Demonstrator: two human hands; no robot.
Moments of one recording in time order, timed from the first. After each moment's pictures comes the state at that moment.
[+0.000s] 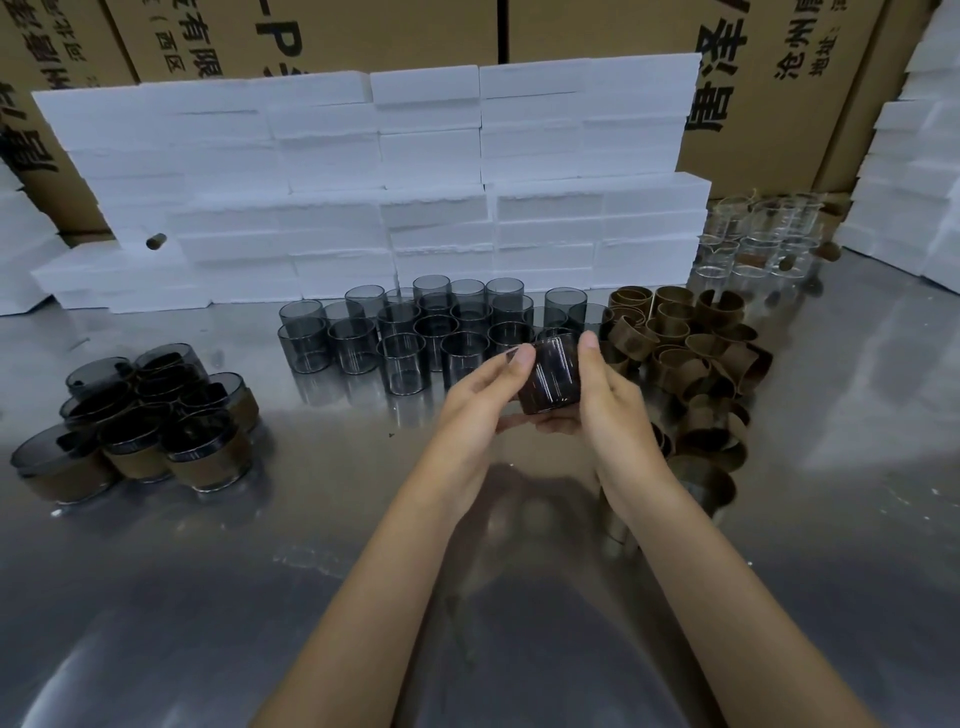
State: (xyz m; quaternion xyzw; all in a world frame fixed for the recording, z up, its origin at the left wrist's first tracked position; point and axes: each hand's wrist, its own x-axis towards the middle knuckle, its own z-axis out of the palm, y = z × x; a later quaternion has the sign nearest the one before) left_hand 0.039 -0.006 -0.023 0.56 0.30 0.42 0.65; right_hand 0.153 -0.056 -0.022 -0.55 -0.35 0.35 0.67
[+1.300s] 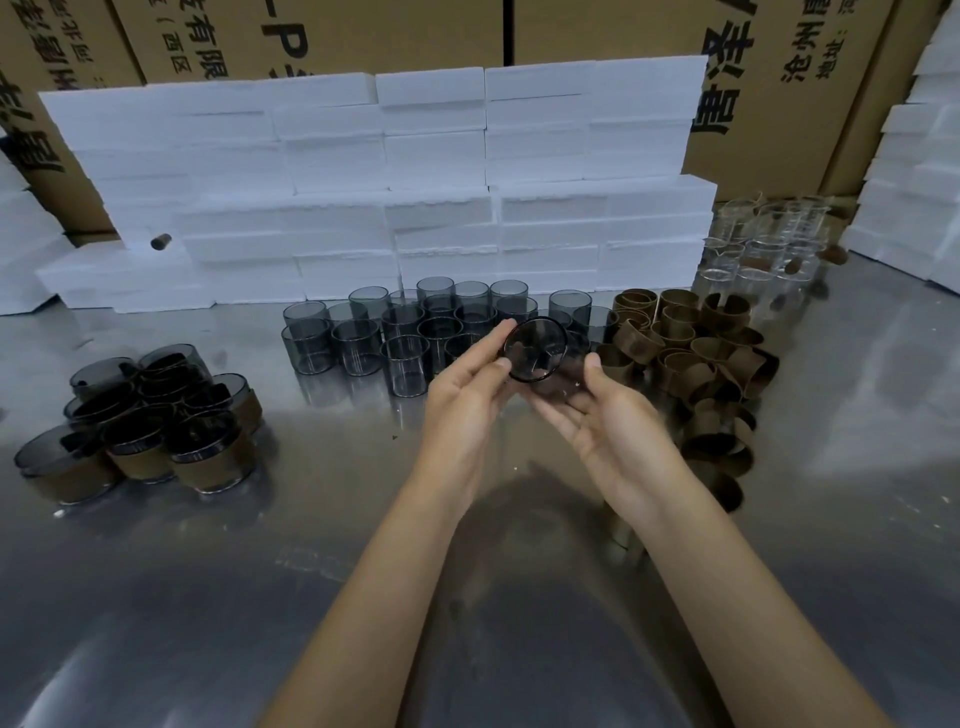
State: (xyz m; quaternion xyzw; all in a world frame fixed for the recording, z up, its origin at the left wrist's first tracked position) left_hand 0.037 0.000 -0.017 0.51 0.29 0.50 0.64; right_hand 0.160 -0.049 -0.023 -0.35 -0.22 0.55 0.73
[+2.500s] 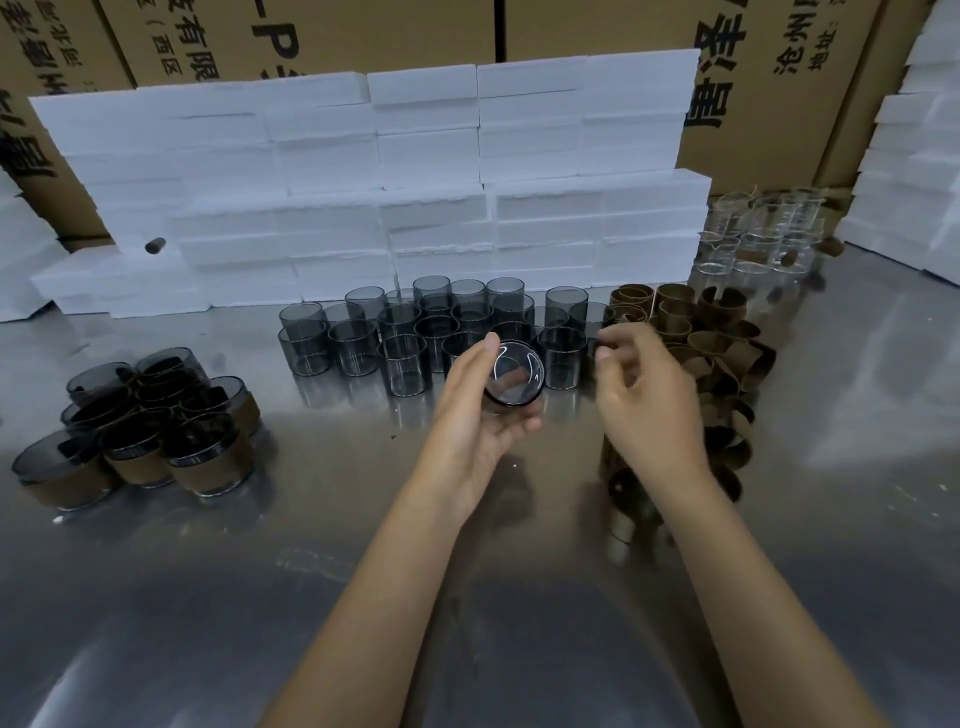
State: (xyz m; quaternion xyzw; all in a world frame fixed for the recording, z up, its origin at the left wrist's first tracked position) left_hand 0.037 0.002 -0.030 0.42 0.29 0.45 0.73; right_hand 0.185 -0.057 -0.026 -0.67 -0.48 0.03 0.57
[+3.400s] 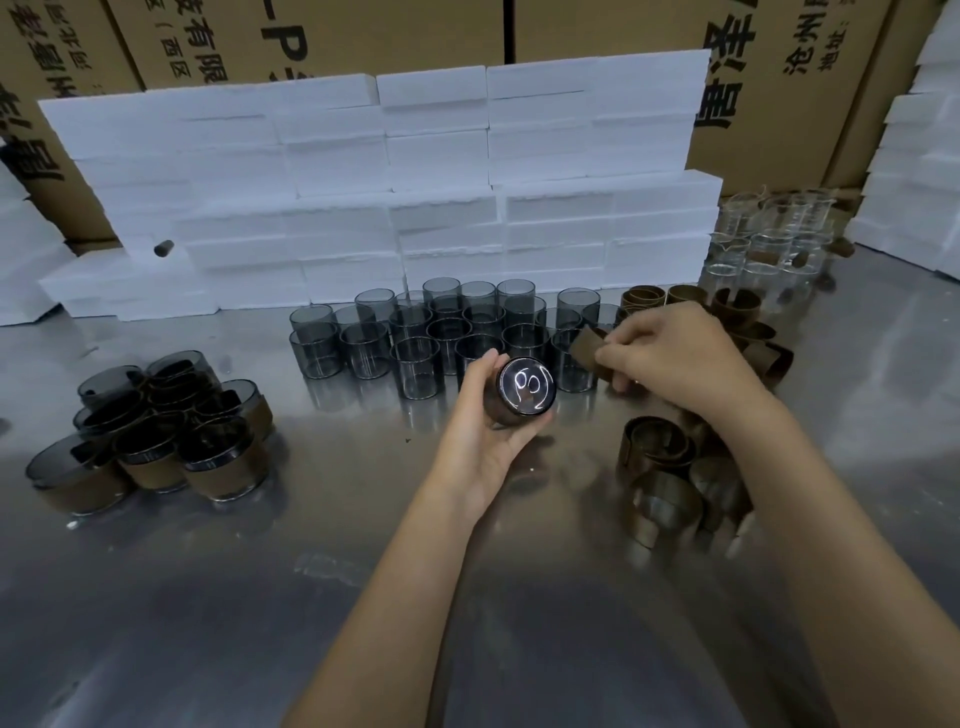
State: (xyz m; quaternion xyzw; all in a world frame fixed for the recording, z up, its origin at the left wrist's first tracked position) left_hand 0.036 0.023 -0.046 0.32 0.27 0.45 0.78; right_hand 0.205 -0.048 0.030 -0.75 -0.51 0.13 0.39
